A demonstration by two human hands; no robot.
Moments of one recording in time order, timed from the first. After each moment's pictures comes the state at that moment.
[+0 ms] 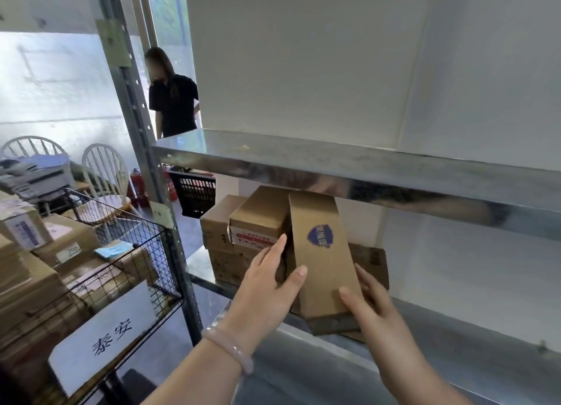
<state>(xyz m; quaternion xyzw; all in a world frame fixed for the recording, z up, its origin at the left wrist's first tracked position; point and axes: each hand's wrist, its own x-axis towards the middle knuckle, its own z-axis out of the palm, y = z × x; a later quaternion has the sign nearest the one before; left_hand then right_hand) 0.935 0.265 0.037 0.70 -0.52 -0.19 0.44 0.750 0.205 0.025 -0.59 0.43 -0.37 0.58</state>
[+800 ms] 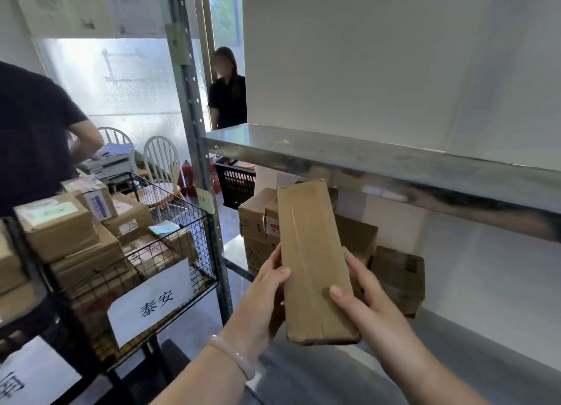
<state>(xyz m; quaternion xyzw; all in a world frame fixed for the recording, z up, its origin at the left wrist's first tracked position) 0.937 0.297 0.011 0.50 -0.26 -0.45 0.69 0.768 0.213 0.039 -0.71 0.26 -0.27 0.60</state>
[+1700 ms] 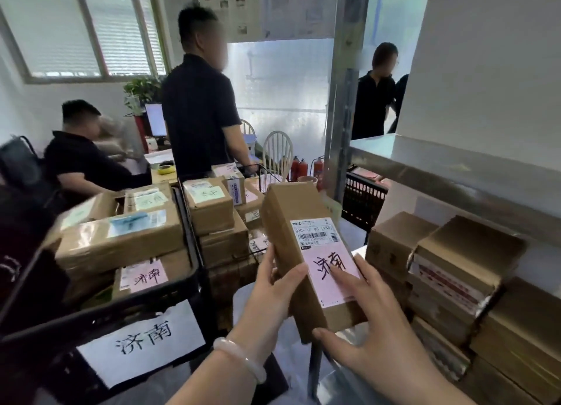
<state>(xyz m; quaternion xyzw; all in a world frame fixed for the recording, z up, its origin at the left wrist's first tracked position) 1.078 0.411 0.027 0.55 -0.13 -0.21 0.80 0.949 0.276 0.045 -0.92 0.04 -0.21 0.34</state>
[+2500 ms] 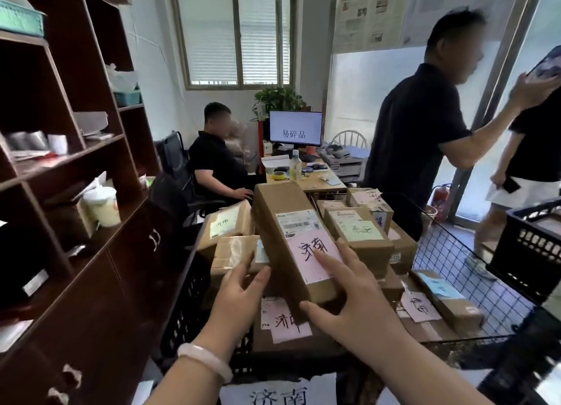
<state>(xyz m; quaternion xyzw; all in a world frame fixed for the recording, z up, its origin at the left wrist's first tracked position) 1.275 0.681 0.029 0.74 0.01 0.07 0.66 1.241 0.472 0.056 -0.92 -0.13 -0.13 0.36</state>
